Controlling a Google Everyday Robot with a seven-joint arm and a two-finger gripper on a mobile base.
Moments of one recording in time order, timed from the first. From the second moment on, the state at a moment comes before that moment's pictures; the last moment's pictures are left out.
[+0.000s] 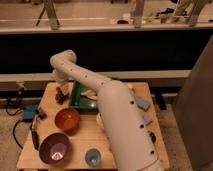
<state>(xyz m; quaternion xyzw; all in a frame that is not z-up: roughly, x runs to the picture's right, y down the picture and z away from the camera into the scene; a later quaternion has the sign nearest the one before) -0.295 -0.021 0.909 -0.16 -0.27 -0.34 0.89</state>
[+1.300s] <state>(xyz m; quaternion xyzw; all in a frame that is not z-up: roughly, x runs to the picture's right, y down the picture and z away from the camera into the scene) -0.300 0.002 0.932 -0.17 -0.26 -0.36 0.88</state>
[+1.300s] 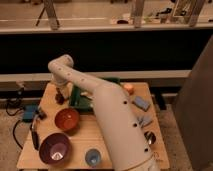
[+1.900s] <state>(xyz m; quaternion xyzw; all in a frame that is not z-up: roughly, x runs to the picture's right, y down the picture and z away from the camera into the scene) -0.308 0.009 0.939 -0.19 -0.24 -0.38 0.87</state>
